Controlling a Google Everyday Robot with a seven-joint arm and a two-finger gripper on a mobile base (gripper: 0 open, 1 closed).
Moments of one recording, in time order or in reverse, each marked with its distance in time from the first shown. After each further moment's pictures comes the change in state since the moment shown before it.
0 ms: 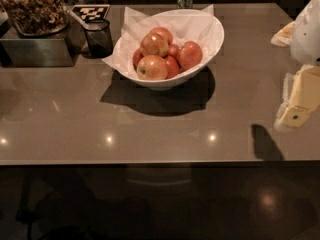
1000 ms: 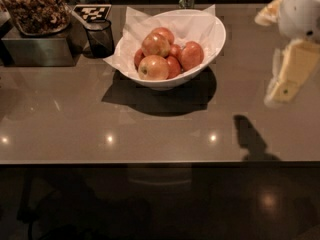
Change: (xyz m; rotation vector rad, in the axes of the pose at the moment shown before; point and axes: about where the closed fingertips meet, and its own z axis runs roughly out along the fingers) arm -0.031 -0.030 -0.009 0.011 -0.071 -0.104
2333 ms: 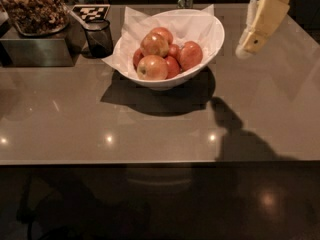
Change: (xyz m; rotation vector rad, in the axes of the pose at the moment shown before) arm -0.060 -0.076 -0.022 0.108 -0.188 -0.082
